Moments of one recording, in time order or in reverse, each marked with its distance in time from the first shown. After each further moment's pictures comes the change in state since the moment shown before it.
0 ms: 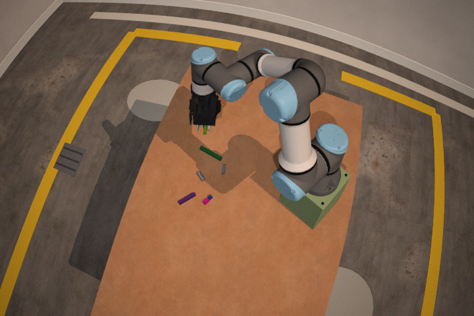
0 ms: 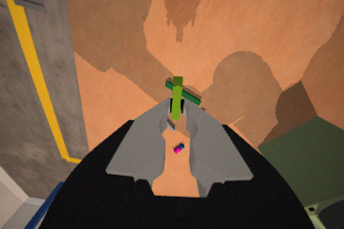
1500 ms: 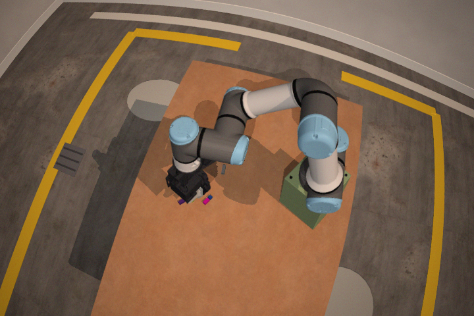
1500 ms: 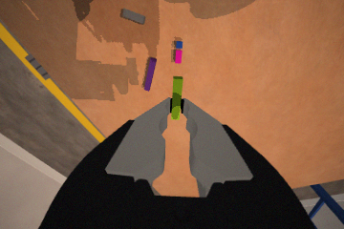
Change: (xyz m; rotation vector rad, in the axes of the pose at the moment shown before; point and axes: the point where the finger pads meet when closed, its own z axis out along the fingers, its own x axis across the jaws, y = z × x) arm -0.005 0.227 0.000 0.002 0.000 0.651
